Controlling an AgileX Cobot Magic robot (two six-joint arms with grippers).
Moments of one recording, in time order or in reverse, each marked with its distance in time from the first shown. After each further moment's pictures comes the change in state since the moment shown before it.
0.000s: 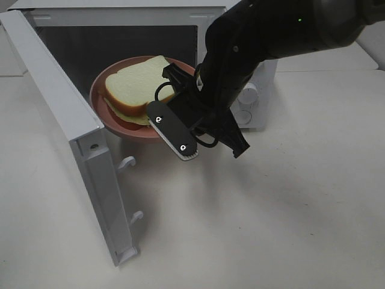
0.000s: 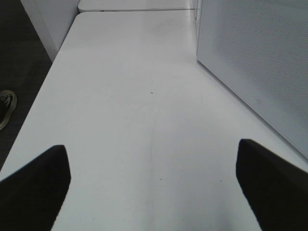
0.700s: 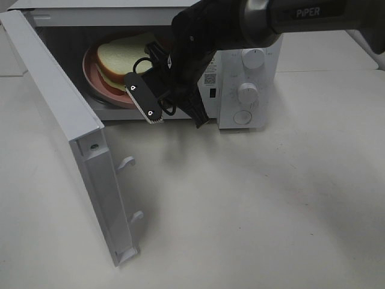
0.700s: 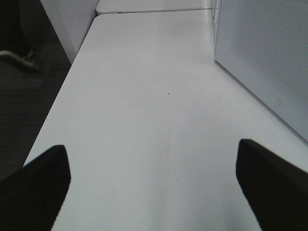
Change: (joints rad) left arm 0.000 0.000 0.000 0.053 -0.003 -0.009; right arm -0.053 0.298 -0.421 0.020 0.003 0.002
